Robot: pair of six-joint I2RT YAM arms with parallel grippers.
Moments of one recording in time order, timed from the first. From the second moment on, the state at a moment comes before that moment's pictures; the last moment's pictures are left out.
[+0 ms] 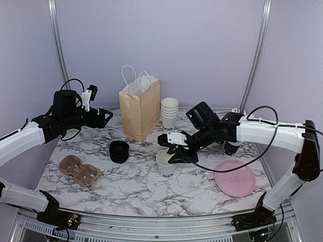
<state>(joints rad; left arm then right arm) -0.44 1.19 0.94 -0.16 0.10 -0.13 0.88 1.58 1.20 -0.54 -0.39 -0.68</state>
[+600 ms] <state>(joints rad) -0.44 1.22 0.97 -0.21 0.23 -0.10 0.21 1.14 1.20 -0.68 -0.37 -0.60</state>
